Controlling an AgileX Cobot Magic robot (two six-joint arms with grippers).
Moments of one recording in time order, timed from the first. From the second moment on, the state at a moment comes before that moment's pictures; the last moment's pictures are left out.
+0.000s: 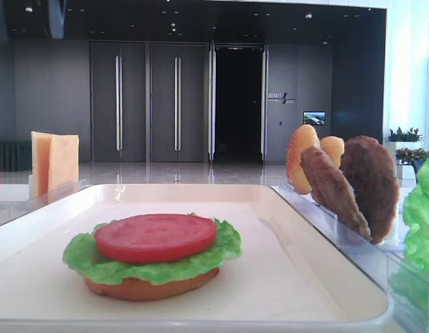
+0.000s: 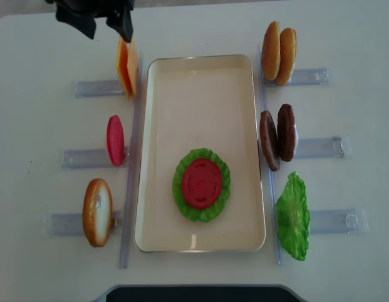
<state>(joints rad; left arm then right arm) -0.28 1.74 -1.67 0.05 1.23 -0.13 -0.13 -0.01 -0.50 0.12 1.14 -0.07</state>
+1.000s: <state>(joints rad) -0.04 1.64 -1.67 0.03 1.24 0.09 -0.13 -0.01 -0.50 0.12 1.14 -0.07</state>
